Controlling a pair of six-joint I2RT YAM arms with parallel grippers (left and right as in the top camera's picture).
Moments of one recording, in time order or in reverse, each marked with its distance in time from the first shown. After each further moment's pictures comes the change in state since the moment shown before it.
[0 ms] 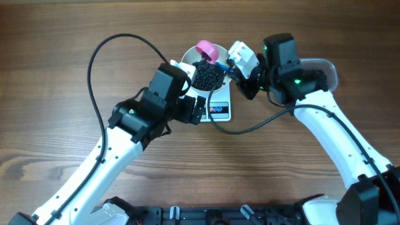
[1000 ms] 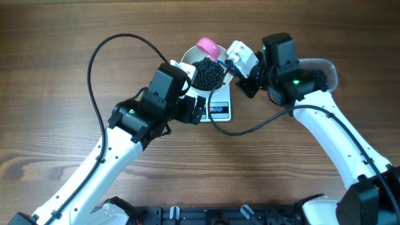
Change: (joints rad) left arm 0.000 0.000 0.000 0.000 0.000 0.000; right arm 0.006 0.000 0.000 0.028 0.051 -0.001
